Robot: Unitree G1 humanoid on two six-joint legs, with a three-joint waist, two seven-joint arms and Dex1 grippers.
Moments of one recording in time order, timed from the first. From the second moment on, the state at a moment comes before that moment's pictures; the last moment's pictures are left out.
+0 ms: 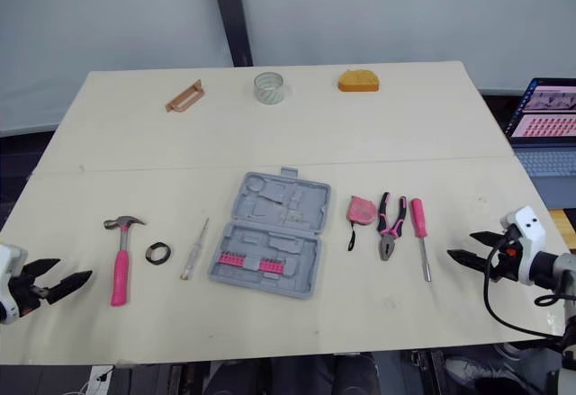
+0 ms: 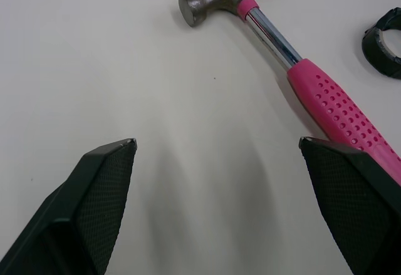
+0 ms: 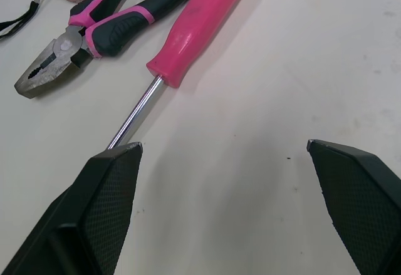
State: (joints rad) left arm 0.09 0.88 0.53 0.52 -0.31 0.15 -0.90; right arm -0.31 -0.92 -0.25 0.78 0.27 0.13 1.24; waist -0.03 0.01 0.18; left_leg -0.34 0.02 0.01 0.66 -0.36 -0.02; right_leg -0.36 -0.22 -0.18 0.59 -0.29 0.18
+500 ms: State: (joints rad) left arm -0.04 0.88 0.40 0.36 -0.30 0.22 -0.90; right arm -0.23 -0.79 -0.23 0.24 0.40 0.37 1.17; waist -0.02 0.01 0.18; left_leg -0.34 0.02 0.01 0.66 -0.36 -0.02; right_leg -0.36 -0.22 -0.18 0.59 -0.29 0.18
